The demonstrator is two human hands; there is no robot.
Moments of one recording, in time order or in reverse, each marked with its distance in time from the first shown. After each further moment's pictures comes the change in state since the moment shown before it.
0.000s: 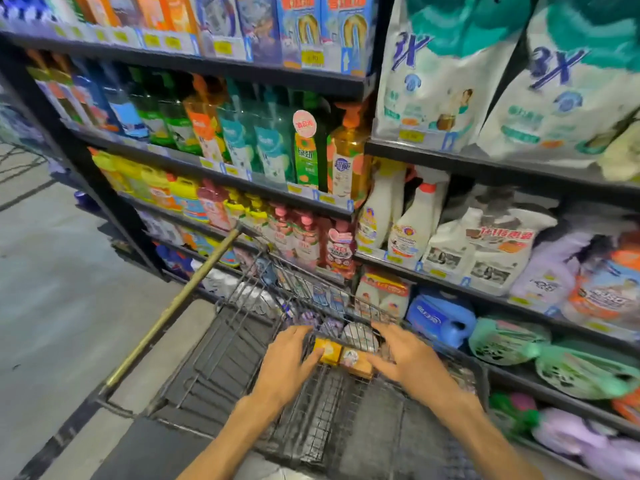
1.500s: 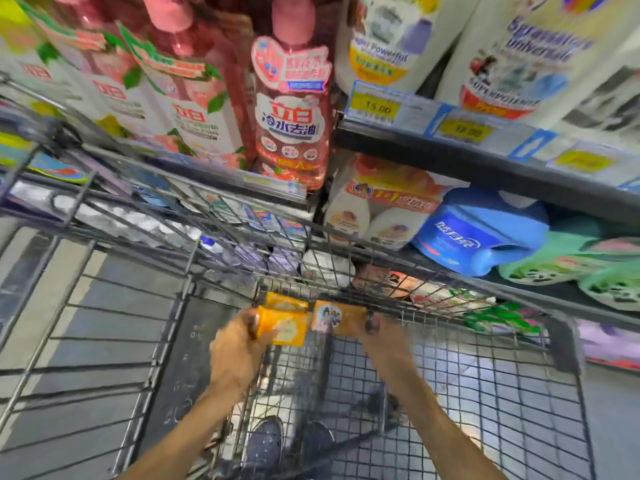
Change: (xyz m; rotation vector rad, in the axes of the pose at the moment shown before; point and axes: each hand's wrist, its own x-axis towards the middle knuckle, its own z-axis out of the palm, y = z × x) left_hand 0.190 -0.219 0.288 -0.191 -0.119 -0.355; right_hand 0.187 0.144 0.313 0.505 -0.095 0.832
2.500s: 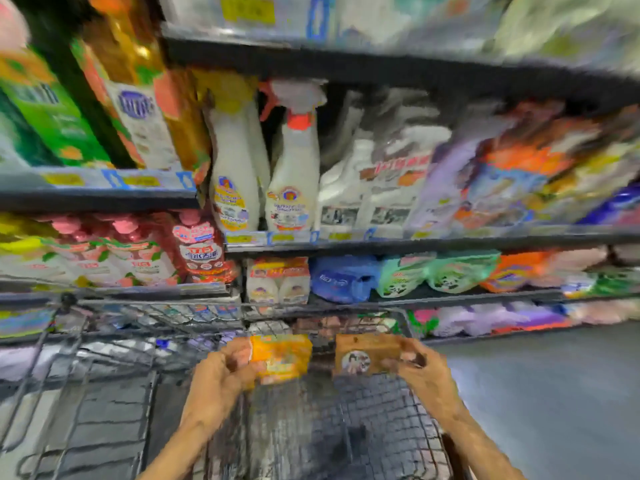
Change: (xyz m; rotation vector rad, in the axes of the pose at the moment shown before) left_hand -0.105 0.160 -0.115 -0.452 -0.411 0.292; right_hand -0.204 0.085 -0.190 0.768 0.318 -0.167
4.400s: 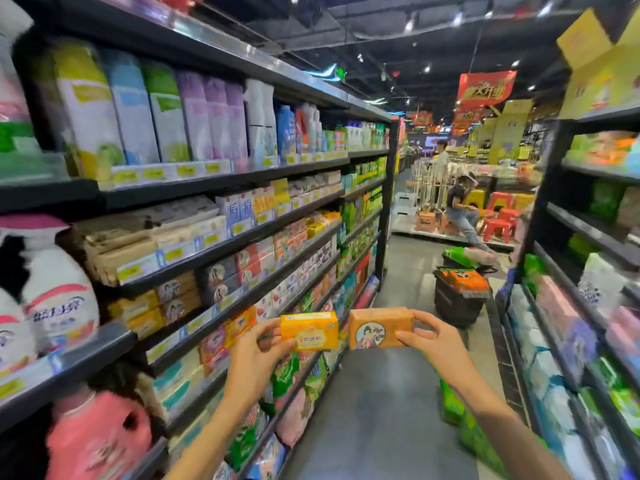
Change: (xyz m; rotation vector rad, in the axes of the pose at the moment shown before) left_hand -0.111 0.627 1.066 0.041 -0.759 0.831; right_hand -0.155 -0.034 -1.072 0.230 1.072 -0.266
